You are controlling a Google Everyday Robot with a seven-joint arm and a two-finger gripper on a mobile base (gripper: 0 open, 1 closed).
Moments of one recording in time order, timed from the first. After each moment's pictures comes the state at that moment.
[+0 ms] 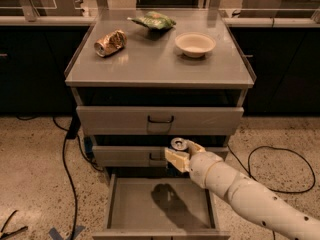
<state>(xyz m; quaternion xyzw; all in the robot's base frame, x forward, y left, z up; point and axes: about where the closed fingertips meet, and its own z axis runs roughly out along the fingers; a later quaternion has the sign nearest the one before) 0.531 -0.068 0.672 -0.18 0.79 0.23 0.54</state>
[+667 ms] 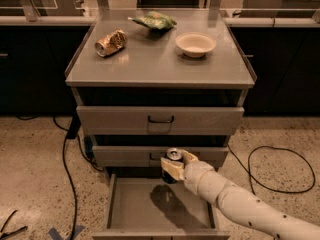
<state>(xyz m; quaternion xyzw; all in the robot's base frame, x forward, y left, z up) 0.540 -0.062 0.606 -0.18 0.79 0.24 0.54</state>
